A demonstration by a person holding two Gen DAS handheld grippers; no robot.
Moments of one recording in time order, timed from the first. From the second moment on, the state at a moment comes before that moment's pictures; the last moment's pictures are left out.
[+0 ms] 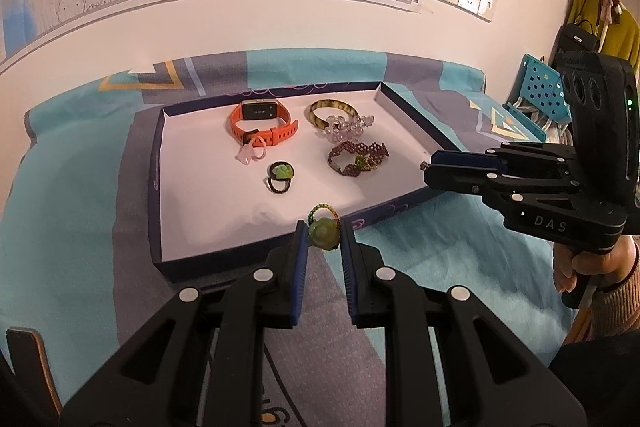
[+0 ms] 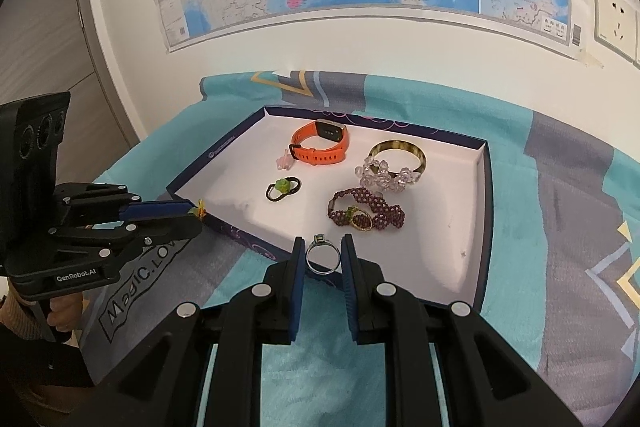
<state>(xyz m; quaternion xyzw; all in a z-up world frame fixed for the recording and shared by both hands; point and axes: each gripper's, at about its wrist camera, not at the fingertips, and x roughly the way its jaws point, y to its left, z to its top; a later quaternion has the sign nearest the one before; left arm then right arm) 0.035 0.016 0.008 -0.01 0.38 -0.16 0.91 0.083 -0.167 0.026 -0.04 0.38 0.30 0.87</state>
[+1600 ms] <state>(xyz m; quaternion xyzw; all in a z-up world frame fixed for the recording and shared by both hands) 0.071 0.019 0.004 -0.02 0.39 -0.15 0.91 0.114 -0.156 0.013 -0.04 0.39 0.30 0.87</state>
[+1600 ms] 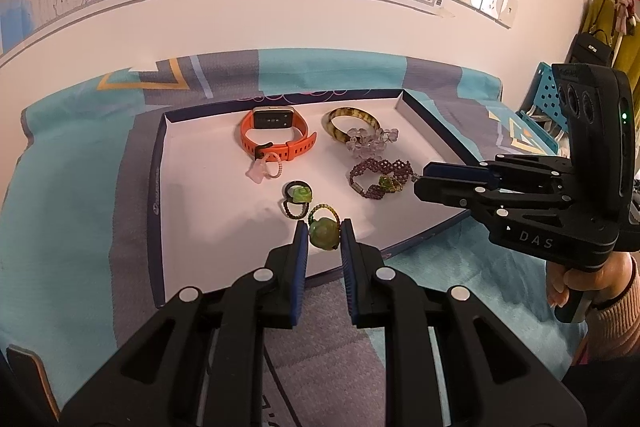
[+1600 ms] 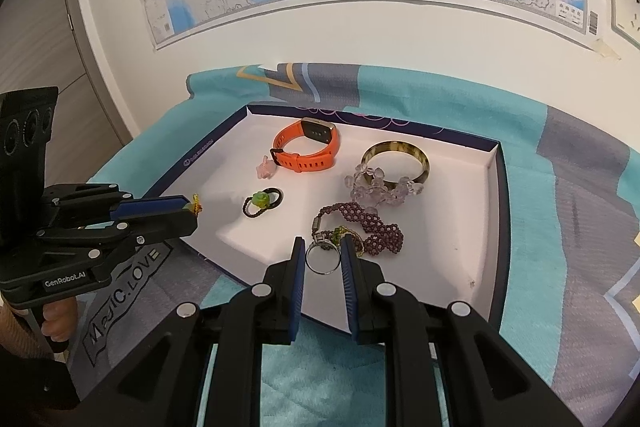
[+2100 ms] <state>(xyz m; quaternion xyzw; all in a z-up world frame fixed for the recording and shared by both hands) 0.078 0.017 0.000 -0.02 0.39 -0.14 0.91 0.119 -0.152 0.006 -0.04 0.41 0.30 0.86</state>
